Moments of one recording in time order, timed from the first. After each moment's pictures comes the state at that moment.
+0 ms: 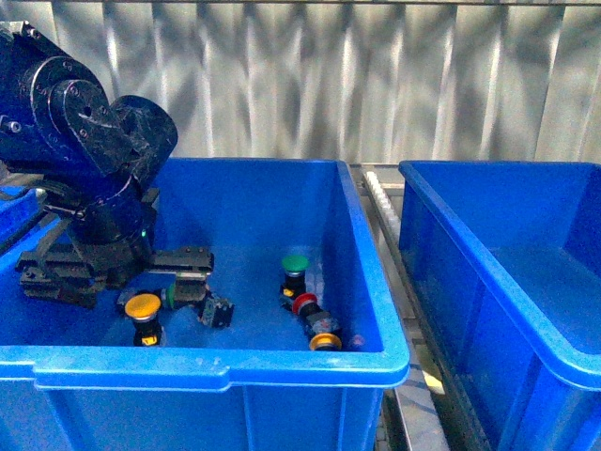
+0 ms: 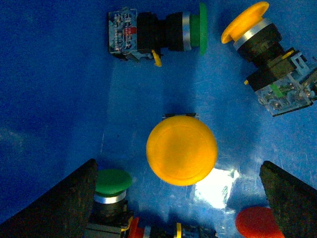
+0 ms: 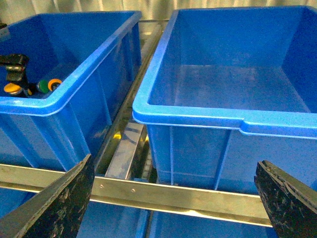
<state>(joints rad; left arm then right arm) -0.22 2.15 1.78 -0.51 -0.26 -0.24 0.00 0.00 0.02 0.00 0.00 0.00</state>
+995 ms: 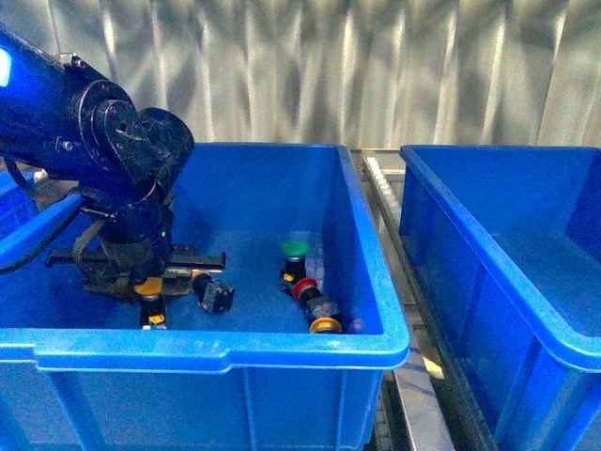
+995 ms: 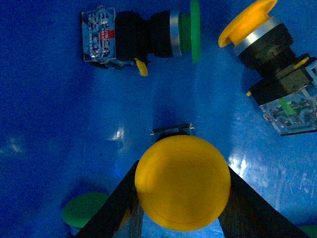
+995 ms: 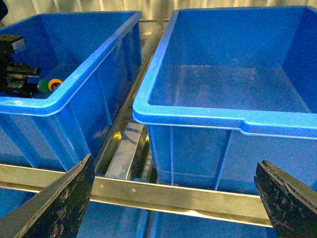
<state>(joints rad) -0.22 2.26 1.89 -0.53 -0.26 -0.23 0.00 0.00 0.02 0.00 0.00 0.00</state>
